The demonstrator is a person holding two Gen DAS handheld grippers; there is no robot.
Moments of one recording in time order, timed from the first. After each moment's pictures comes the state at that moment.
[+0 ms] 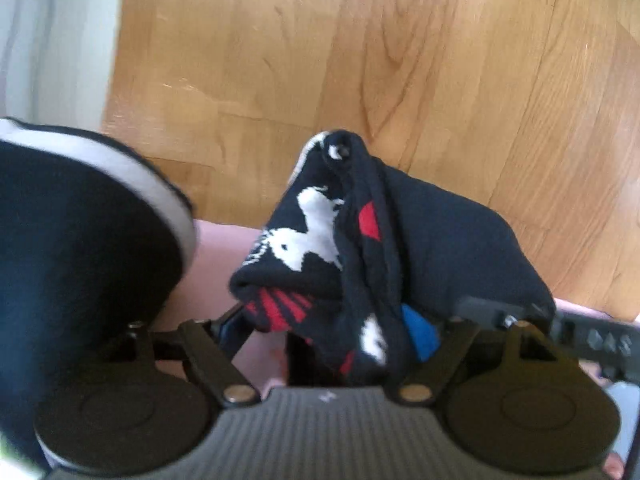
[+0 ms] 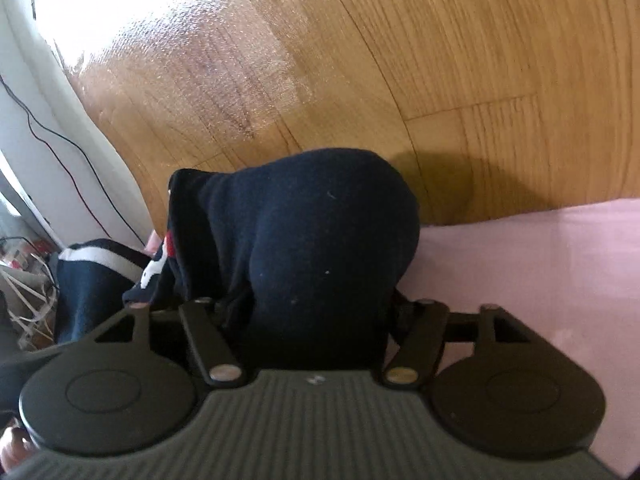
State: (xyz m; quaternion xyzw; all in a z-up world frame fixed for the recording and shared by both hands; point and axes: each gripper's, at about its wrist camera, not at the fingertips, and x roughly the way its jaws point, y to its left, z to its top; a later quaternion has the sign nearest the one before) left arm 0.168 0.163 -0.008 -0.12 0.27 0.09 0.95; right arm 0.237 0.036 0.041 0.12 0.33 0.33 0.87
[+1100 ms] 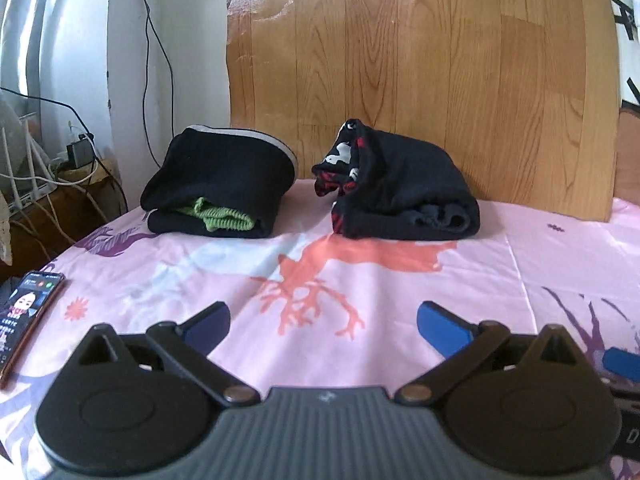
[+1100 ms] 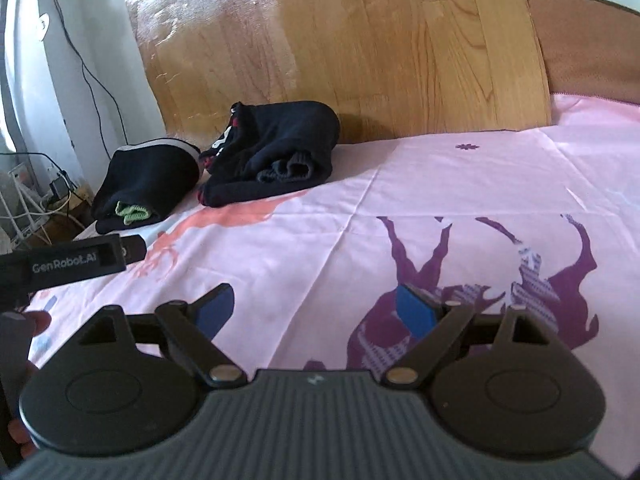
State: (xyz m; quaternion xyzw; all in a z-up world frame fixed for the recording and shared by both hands) left arm -0.068 0.049 0.014 -0.04 0.26 0.19 0.95; right arm -0.042 -0.070 0.048 0.06 0.28 0.24 0.93
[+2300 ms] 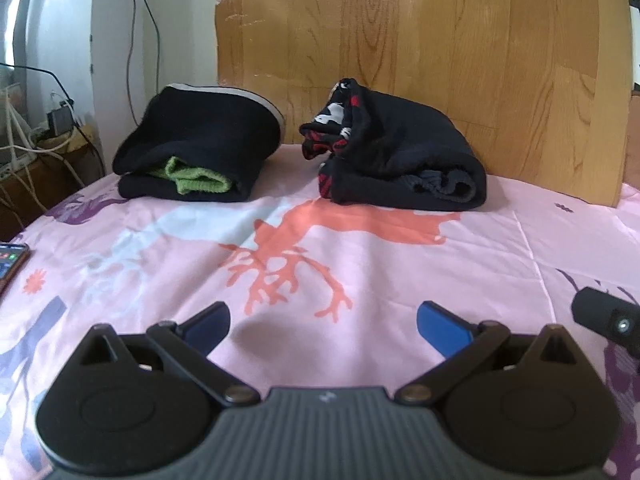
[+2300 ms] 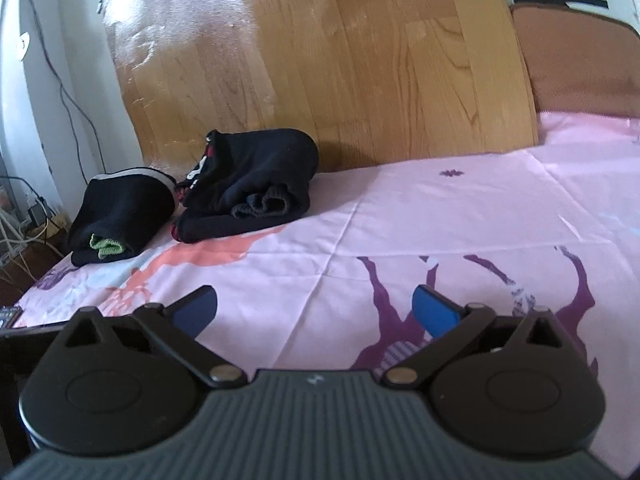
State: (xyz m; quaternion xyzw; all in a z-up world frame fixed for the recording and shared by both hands) left arm -0.038 0.054 -0.017 -0.06 0.29 0.19 0.94; right arm -0.021 -0.071 0.050 0.09 0.25 0.20 0.94
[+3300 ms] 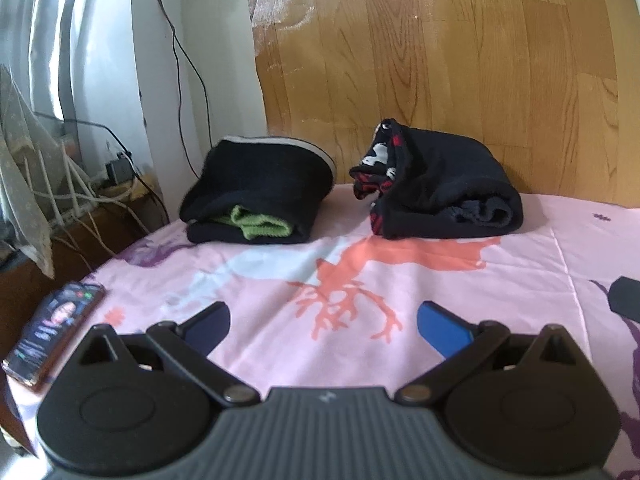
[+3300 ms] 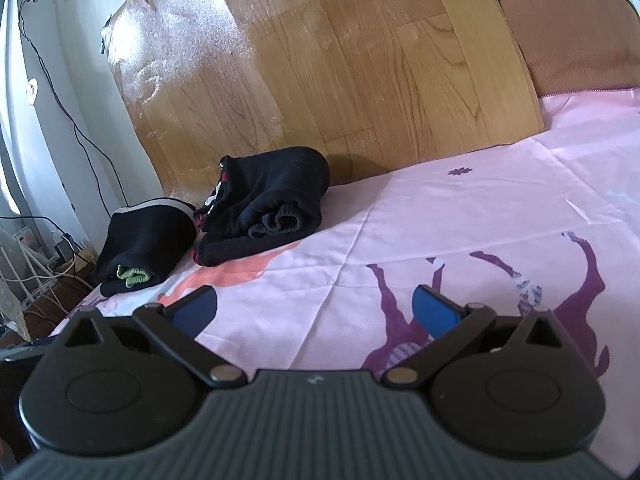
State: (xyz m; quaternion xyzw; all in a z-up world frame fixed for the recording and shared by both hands) left arm -0.059 0.040 0.006 0.01 0.25 0.27 0.93; right arm -0.022 -0.089 0.050 0.14 0.24 0.24 0.93
